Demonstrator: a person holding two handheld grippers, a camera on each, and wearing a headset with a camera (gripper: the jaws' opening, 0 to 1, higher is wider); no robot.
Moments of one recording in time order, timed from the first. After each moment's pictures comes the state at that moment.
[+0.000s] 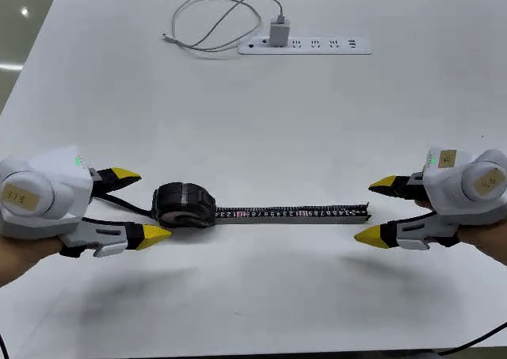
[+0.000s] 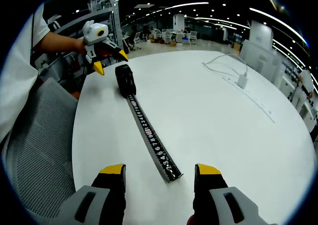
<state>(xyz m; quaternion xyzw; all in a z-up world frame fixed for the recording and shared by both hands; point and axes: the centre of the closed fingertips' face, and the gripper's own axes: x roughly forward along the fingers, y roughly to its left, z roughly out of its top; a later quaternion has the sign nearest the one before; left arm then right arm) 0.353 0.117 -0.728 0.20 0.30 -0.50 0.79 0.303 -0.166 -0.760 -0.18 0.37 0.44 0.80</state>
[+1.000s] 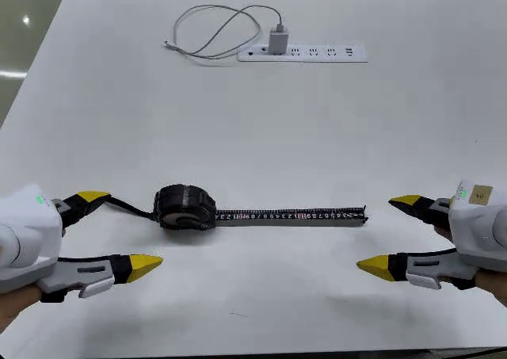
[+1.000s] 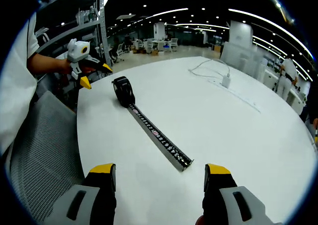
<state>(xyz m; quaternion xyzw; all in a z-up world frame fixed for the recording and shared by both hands) 0.321 0.140 -0.721 0.15 0.29 -0.44 0.84 0.270 -0.170 -0.740 -0.14 0.35 0.38 0.85</state>
